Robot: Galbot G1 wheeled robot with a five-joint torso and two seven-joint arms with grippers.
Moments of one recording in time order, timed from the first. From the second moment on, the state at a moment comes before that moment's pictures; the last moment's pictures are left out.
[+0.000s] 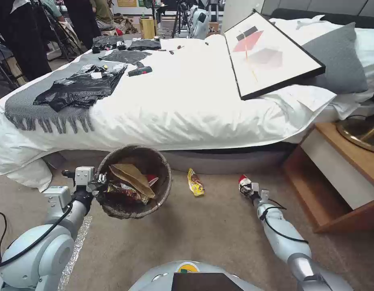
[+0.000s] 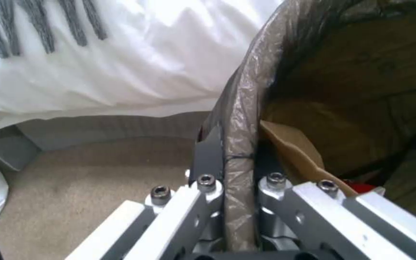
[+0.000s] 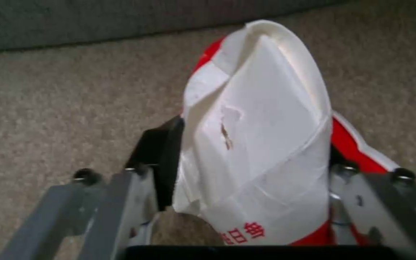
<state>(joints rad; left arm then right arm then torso) 1.63 -1.24 -0.84 -2.50 -0.48 0.74 -0.12 -0.81 1.23 0.45 0.67 0.36 0.02 -0.18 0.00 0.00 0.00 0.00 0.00</state>
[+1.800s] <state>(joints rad) 1.59 -1.23 -0.81 -2.48 -0.48 0.74 -0.13 -1.31 1.04 0.55 2.23 0.56 -0.36 -0.06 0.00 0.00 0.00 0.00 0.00</state>
